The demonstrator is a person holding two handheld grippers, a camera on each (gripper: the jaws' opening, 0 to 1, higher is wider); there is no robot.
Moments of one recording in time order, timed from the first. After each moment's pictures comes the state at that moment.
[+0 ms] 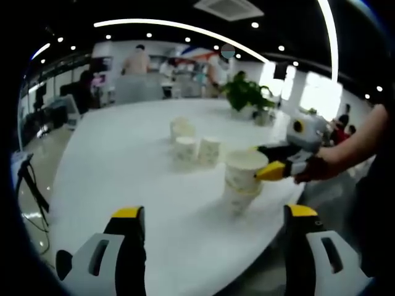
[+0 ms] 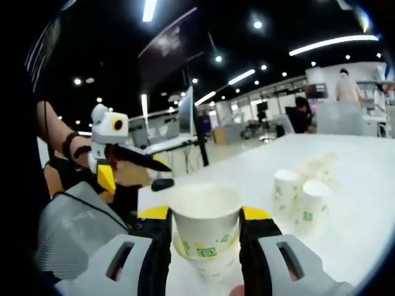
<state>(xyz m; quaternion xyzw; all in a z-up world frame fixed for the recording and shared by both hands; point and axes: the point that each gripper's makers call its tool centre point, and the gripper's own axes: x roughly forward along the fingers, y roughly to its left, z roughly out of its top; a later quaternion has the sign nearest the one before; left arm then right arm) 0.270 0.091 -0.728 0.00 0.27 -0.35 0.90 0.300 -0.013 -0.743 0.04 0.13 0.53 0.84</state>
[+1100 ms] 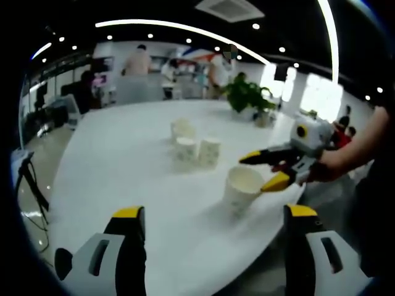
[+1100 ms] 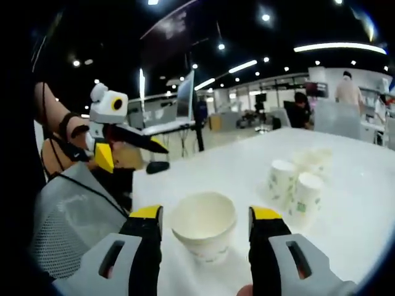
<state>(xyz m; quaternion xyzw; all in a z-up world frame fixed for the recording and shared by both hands) 0.269 0.091 -0.726 0.00 0.26 -0.35 0.90 0.294 -0.024 -0.753 -0.01 0.15 0.51 0.84</state>
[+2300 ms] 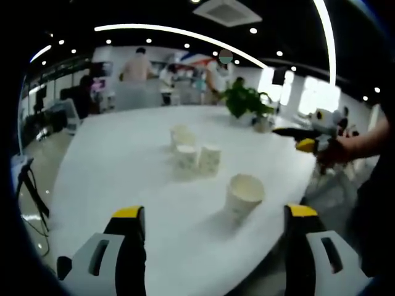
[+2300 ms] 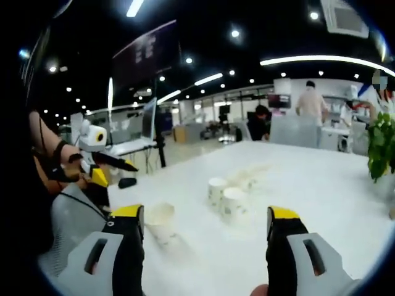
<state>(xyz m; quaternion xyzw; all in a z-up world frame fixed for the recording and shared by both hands) 0.278 0.090 -0.718 0.00 0.25 -0.36 0.90 0.304 -0.146 -0.691 -0.01 0.12 0.40 0.91</state>
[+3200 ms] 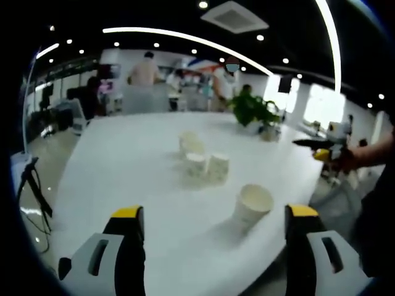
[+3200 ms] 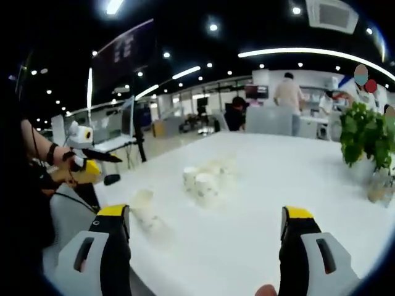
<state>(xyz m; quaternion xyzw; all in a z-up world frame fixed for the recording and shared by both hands) 0.295 0.098 -0.710 -0.02 0.23 -0.34 0.91 0.297 -0.206 -0.696 0.00 0.16 0.33 0.93</state>
